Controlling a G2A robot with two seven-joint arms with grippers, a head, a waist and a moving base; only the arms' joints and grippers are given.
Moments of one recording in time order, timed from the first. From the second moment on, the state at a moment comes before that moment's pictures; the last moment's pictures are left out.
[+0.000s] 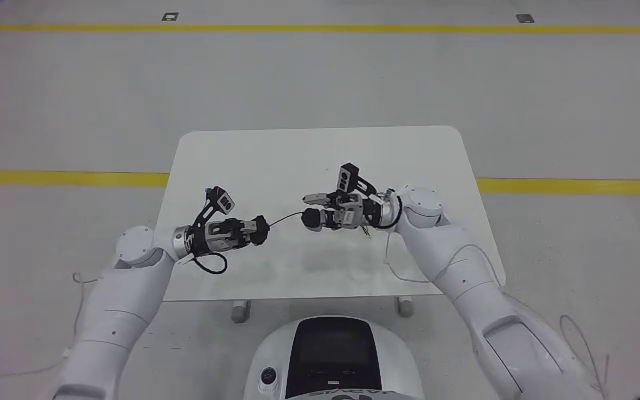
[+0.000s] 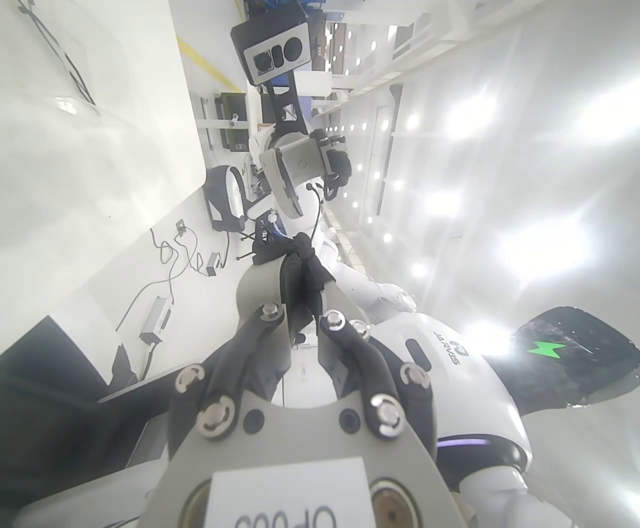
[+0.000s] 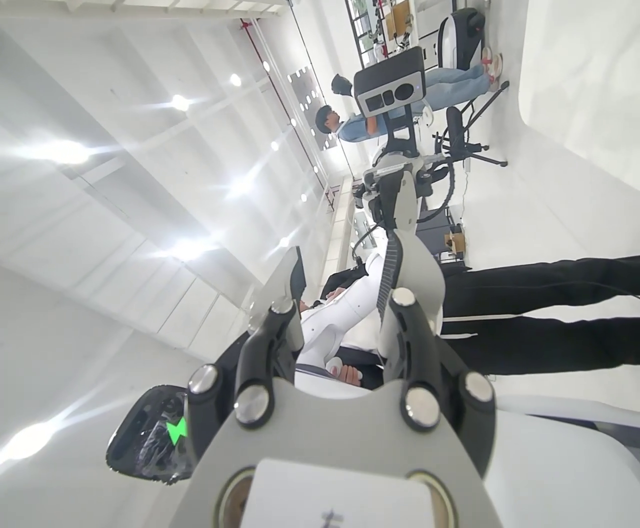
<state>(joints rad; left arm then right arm) 1.25 -1.04 -1.31 -1.19 -0.68 -0.22 -1.39 -0.93 -1.43 1.03 -0.90 0.62 0.10 1.28</state>
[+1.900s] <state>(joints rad) 1.25 -1.04 -1.31 -1.19 -0.68 -0.22 -1.39 -0.95 -1.41 1.01 -0.92 0.67 0.07 1.24</state>
